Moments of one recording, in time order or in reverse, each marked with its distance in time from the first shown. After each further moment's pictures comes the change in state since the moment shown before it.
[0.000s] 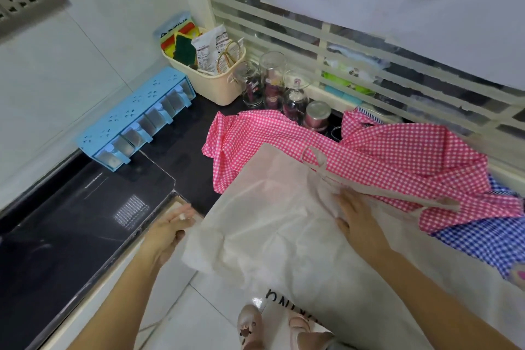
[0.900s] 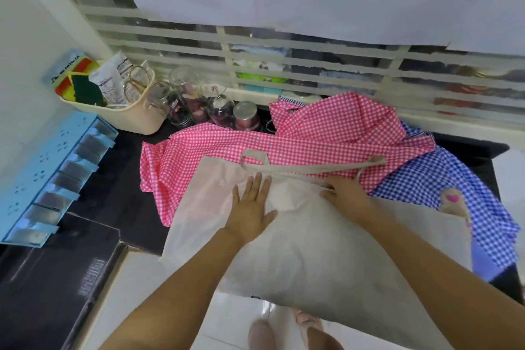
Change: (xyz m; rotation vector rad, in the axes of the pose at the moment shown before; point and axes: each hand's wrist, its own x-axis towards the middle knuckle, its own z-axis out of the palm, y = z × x) left_hand 0.014 -0.022 0.227 1.631 -0.451 1.072; right_hand -0.013 0.043 -0.039 0.259 -0.116 0.483
